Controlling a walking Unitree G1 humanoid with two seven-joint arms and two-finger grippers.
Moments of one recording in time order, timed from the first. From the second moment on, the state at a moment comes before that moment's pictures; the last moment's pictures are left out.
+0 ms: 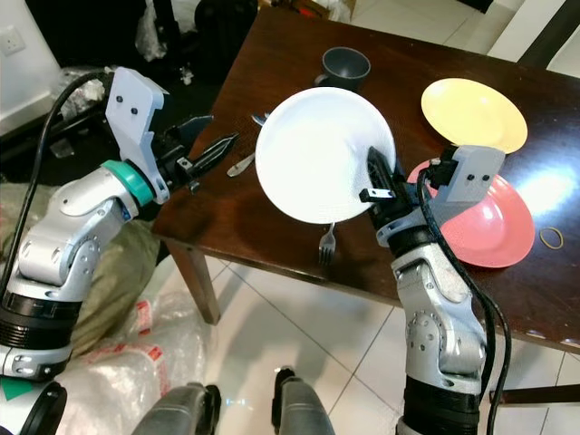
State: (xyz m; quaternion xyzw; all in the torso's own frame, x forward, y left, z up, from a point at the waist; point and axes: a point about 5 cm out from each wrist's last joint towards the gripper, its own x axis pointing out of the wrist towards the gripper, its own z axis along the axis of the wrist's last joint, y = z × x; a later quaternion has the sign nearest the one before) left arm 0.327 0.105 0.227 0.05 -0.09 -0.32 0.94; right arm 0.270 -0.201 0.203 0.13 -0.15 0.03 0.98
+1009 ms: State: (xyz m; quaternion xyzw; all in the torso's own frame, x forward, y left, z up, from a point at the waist) left arm 0.332 0.099 0.207 0.04 -0.07 -0.28 0.96; right arm 0.268 -0.219 0.203 0.13 -0.15 -0.09 0.98
